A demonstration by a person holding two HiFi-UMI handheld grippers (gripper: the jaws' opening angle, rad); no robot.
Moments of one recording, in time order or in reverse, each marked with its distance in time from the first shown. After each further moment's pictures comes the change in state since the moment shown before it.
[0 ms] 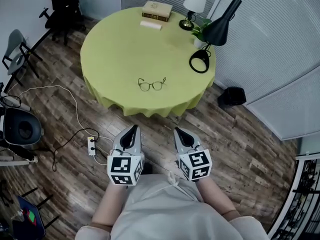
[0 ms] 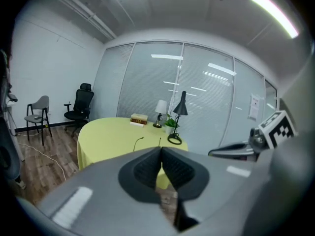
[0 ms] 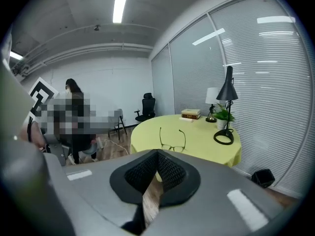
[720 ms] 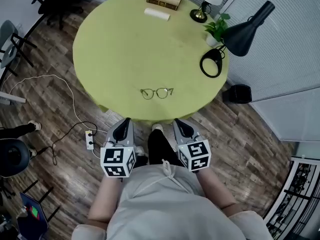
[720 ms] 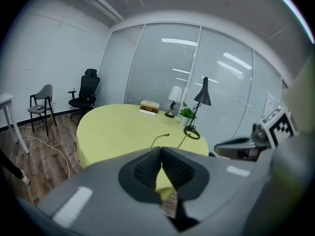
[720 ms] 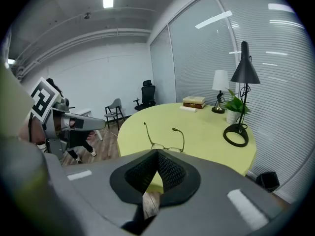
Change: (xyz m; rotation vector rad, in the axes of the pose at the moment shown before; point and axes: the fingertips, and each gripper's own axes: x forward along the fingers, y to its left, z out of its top) left arm 0.132 0.101 -0.005 -0.073 0.154 0.063; right arm 0.153 -0.058 0.018 -0.010 0.147 0.040
